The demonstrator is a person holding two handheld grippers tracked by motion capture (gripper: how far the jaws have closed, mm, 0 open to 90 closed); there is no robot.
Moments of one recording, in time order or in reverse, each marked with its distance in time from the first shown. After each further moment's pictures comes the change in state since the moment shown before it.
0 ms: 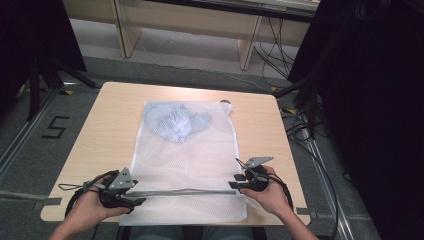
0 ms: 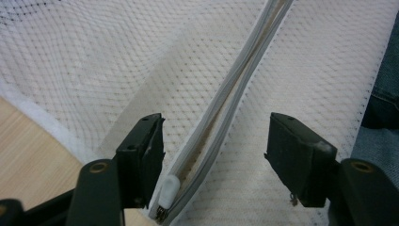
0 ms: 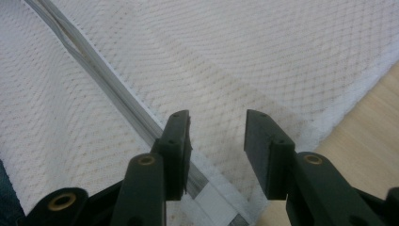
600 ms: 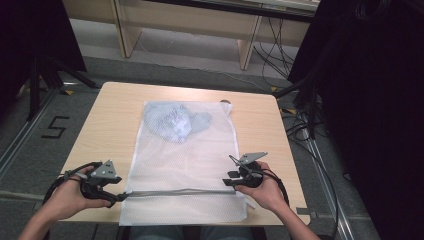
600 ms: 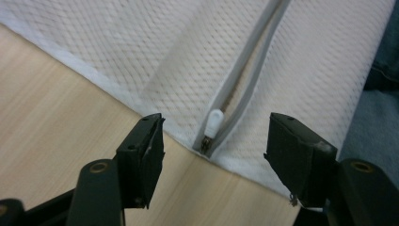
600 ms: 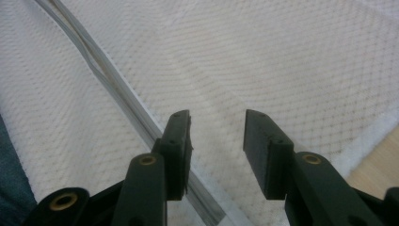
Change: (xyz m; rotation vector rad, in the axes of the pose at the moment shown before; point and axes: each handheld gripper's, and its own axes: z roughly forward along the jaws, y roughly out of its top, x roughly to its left) left arm 0.039 -0.014 -0.028 0.120 -0.096 0.006; right arm 0.009 0.021 0.003 -0.011 0.023 -0.059
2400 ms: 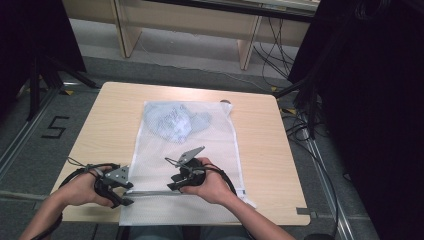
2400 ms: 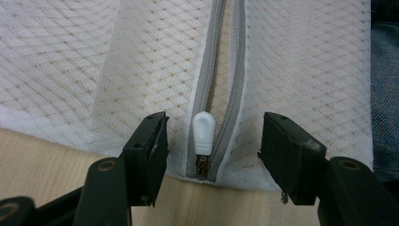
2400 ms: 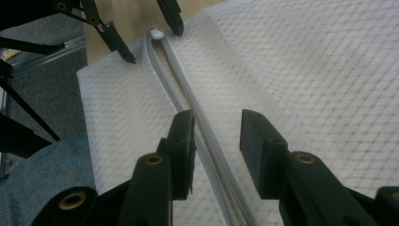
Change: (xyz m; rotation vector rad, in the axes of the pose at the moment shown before) left arm 0.016 0.002 0.048 0.052 -0.180 0.212; right arm 0.094 0.091 0.085 0.053 0.252 -0.192
